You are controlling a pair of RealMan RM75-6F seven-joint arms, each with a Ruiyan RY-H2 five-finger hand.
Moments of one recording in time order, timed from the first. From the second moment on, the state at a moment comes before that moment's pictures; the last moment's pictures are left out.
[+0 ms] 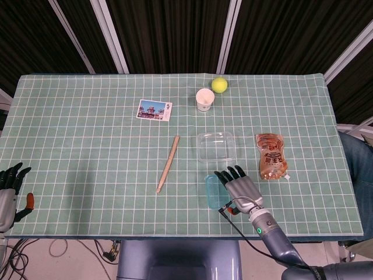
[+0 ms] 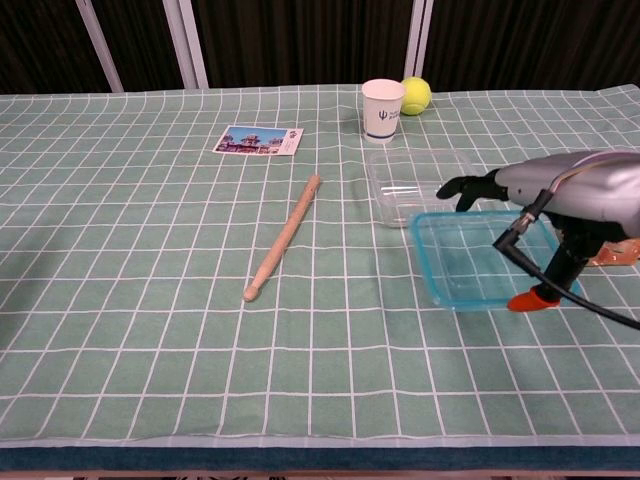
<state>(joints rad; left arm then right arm) -0.07 -1.11 -0.04 -1.75 1.36 1.43 0.12 0.74 -1.29 0.02 -2.08 -0.82 1.17 -0.76</state>
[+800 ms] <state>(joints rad) -0.07 -1.12 -0.05 -1.73 1.35 1.44 0.13 1.06 -1.10 0.21 -1.98 -0.36 0.93 -0.77</state>
